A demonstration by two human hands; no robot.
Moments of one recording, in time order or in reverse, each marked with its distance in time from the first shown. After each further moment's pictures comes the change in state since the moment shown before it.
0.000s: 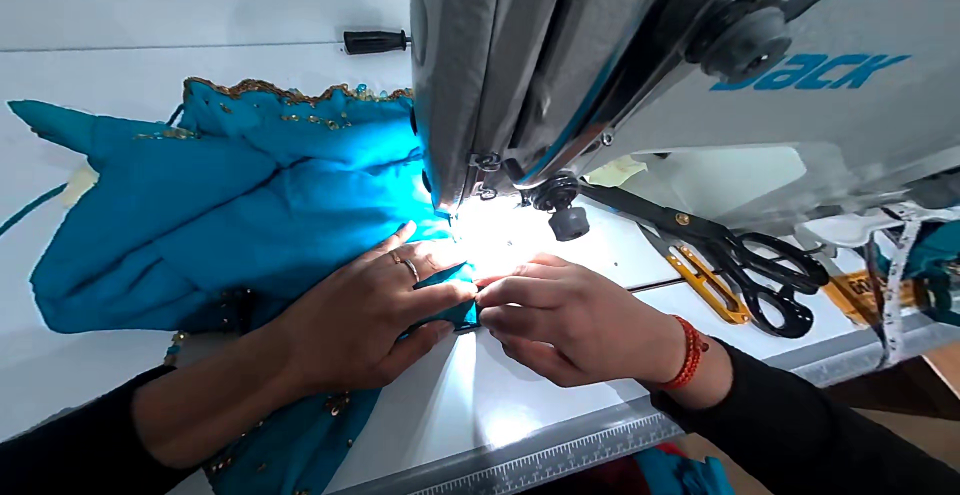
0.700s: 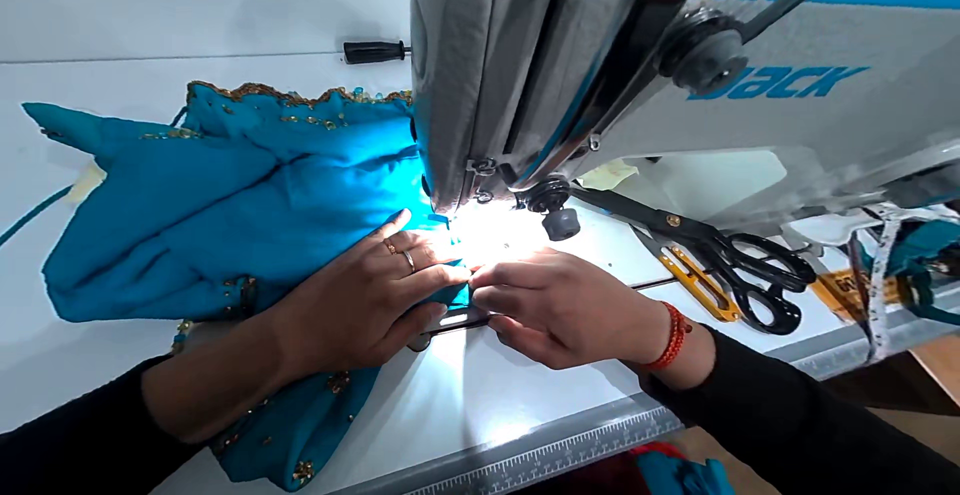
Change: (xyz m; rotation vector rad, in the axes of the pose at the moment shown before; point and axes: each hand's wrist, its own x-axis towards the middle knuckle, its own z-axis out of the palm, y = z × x) left_hand 0.003 -0.013 -0.001 0.027 0.025 0.044; right_hand 0.005 0.010 0.001 0.021 -0.017 0.021
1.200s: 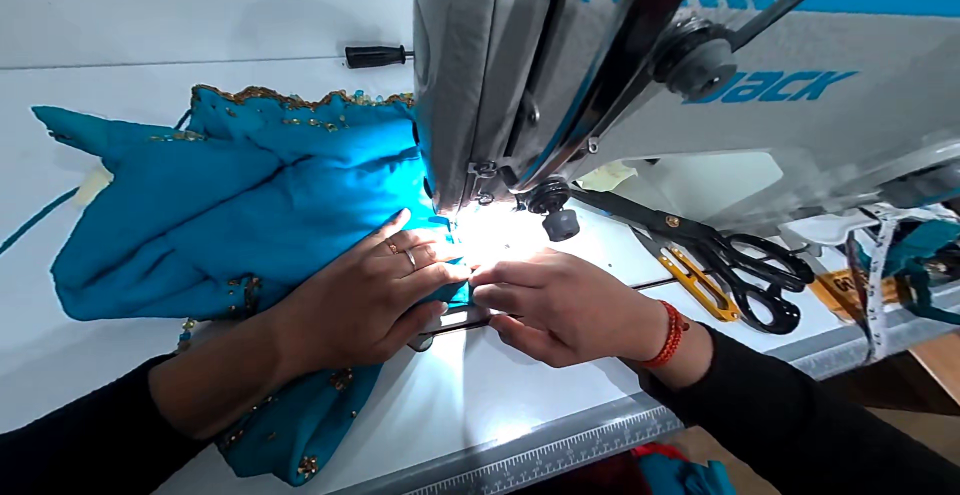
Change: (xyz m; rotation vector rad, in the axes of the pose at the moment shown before) left_hand 0.000 -0.002 -0.001 -0.001 -0.006 0.000; right_hand 0.001 0.001 0.000 0.011 0.007 0.001
